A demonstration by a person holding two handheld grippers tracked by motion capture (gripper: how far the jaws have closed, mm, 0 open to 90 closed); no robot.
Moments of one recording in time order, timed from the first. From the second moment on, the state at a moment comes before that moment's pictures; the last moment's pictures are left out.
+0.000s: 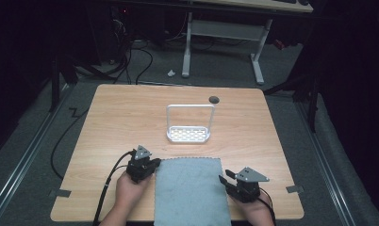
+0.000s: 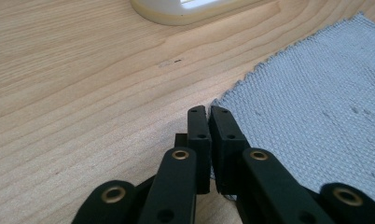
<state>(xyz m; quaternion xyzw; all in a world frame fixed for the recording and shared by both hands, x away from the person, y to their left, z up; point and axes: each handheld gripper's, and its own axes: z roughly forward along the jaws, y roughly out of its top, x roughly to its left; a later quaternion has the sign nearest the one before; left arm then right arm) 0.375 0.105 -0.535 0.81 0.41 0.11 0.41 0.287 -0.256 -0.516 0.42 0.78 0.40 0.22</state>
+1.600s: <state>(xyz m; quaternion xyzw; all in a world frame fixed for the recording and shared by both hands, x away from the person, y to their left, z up) 0.354 0.116 -0.520 0.77 0.39 0.14 0.49 0.327 -0.244 -0.506 0.43 0.76 0.43 0.24</state>
